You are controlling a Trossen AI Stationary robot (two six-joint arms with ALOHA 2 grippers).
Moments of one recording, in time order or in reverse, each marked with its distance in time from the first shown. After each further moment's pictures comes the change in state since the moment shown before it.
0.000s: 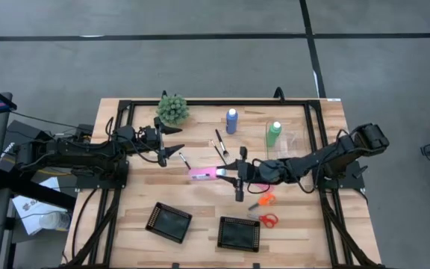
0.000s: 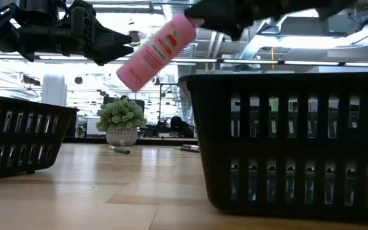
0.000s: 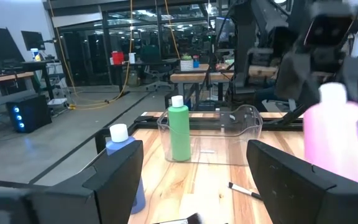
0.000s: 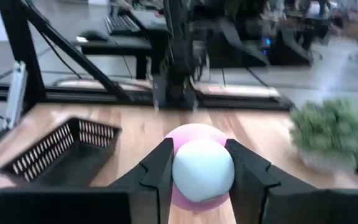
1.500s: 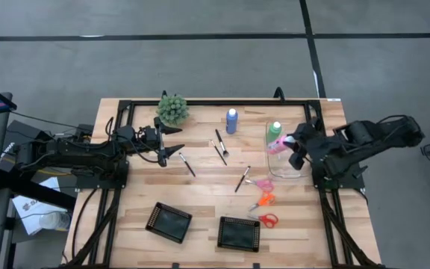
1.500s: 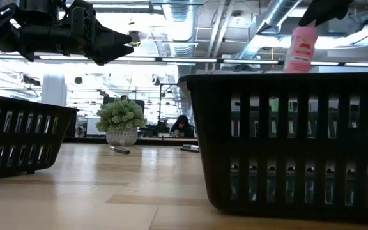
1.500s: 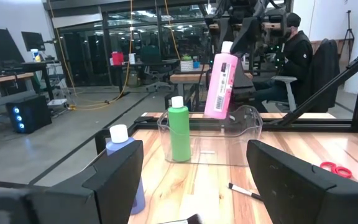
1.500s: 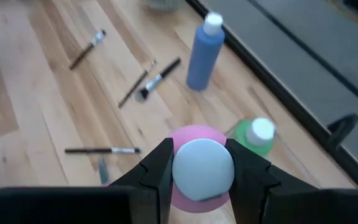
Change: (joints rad) left arm 0.000 0.000 0.000 0.002 0.000 0.000; right arm 0.004 -0.619 0.345 -1.747 0.242 0.612
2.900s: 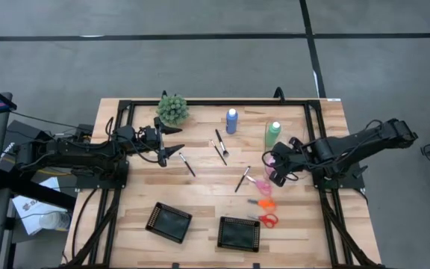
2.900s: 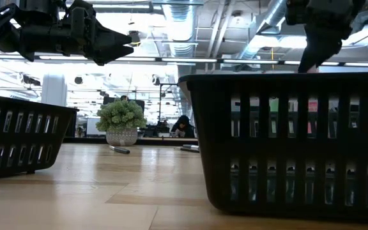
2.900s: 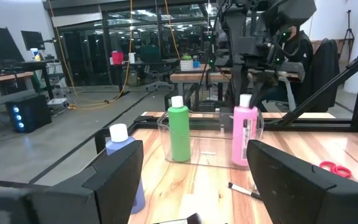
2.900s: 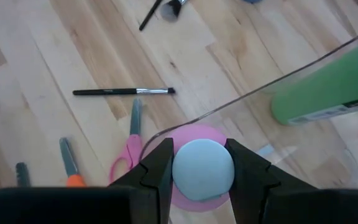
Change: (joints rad) left arm 0.000 0.000 0.000 -0.002 0.000 -0.001; right arm -0.023 0.218 -0.197 0.191 -0.227 0.124
